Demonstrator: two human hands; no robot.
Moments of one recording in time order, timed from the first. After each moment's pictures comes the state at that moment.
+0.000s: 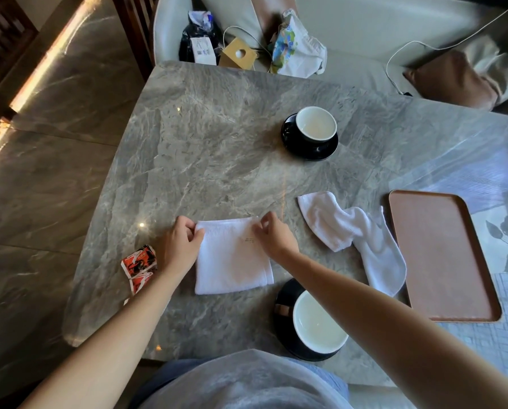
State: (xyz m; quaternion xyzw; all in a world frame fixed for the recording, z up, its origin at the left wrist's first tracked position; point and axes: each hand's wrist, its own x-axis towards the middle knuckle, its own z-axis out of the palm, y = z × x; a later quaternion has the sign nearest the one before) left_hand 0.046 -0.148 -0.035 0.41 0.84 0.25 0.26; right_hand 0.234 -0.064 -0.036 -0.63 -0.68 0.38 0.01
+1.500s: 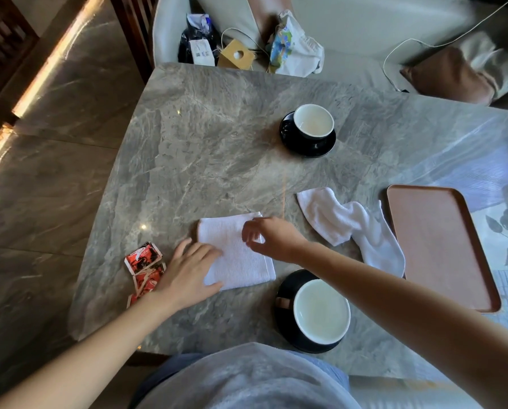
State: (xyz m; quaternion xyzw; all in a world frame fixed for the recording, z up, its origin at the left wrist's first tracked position) left_hand 0.053 -0.202 -0.023 0.76 0.63 0.06 0.18; right_hand 0.245 -0.068 0.010 -0.35 -0.89 0.29 -0.06
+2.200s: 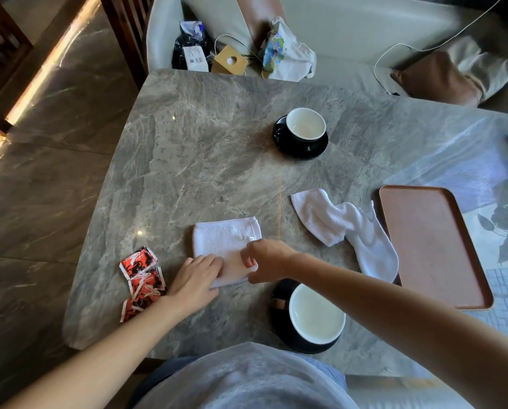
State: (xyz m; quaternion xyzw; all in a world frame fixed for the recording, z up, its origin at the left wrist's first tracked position) left_hand 0.076 -0.196 -0.031 0.75 0.63 -0.03 0.18; right_hand 0.247 -0.091 0.006 -0.33 -0.87 0.29 -0.21
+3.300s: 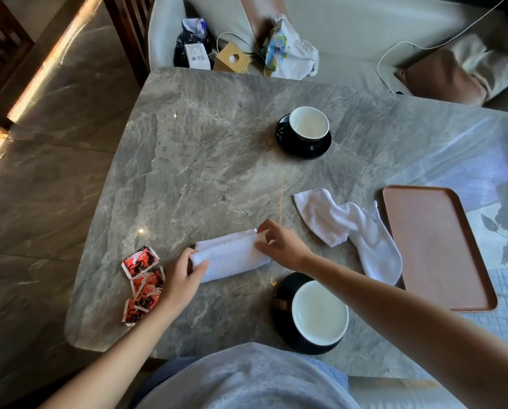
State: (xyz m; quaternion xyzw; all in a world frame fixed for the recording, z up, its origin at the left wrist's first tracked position) left_hand 0.065 -0.209 -0.035 0.39 0.74 0.35 0.43; right_hand 0.272 -0.077 -0.018 -0.49 -0.75 0.44 0.02
